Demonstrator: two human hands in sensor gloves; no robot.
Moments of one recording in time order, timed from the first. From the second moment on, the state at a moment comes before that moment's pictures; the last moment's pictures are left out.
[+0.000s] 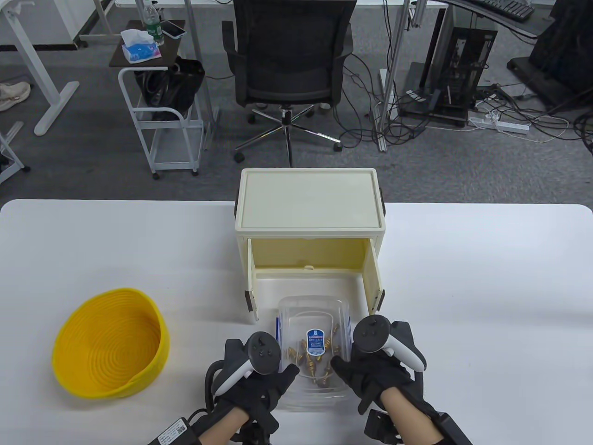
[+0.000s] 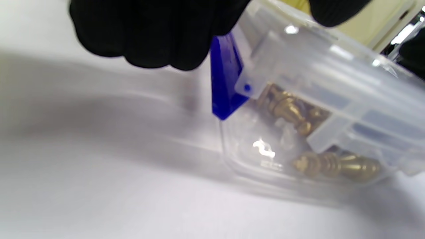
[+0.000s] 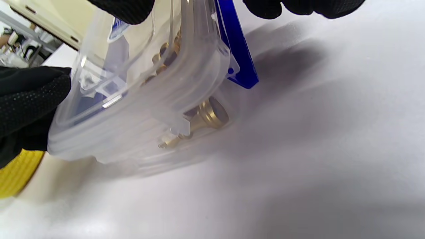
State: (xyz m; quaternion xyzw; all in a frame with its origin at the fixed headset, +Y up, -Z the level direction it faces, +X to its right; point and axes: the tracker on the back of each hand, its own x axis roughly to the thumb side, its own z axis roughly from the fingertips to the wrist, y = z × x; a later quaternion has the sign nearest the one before) left_hand -0.121 -0.740 -0.269 -0.24 -0.07 0.17 0.95; right_hand 0.128 -0.733 -0.283 0.04 0.34 0.90 0.26
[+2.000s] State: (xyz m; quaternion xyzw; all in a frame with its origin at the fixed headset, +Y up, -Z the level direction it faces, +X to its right) left_hand -0.108 -0.734 -0.264 -0.04 -0.29 0.07 0.95; right_hand 0.168 -0.796 -0.299 -0.09 0.34 0.76 0.54
